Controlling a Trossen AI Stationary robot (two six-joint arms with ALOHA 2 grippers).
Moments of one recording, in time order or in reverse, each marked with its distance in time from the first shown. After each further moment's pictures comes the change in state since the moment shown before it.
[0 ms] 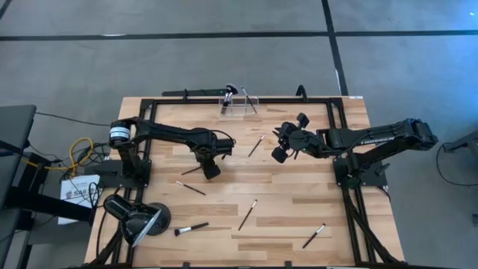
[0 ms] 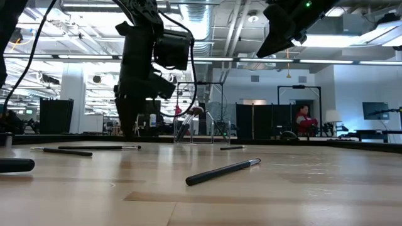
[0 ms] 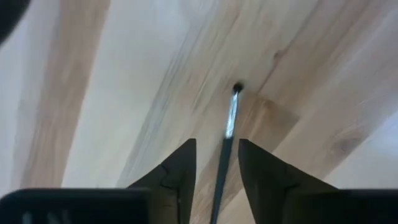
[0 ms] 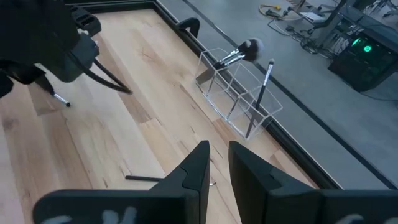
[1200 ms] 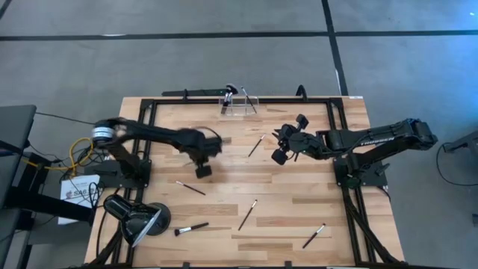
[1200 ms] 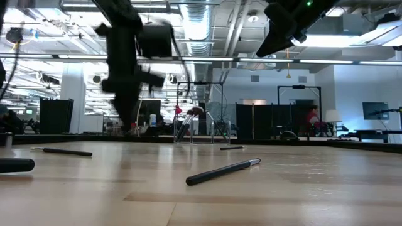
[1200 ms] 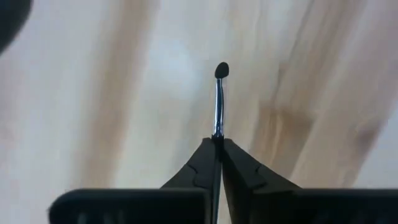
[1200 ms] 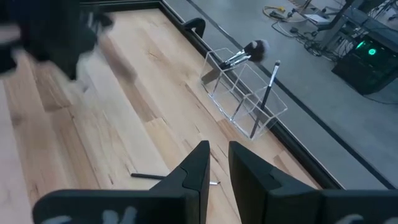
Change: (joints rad) left arm 0.026 -0.223 -0.209 0.257 -0.052 0.231; right arm 0.014 0.014 0.000 0.001 0.001 -0.001
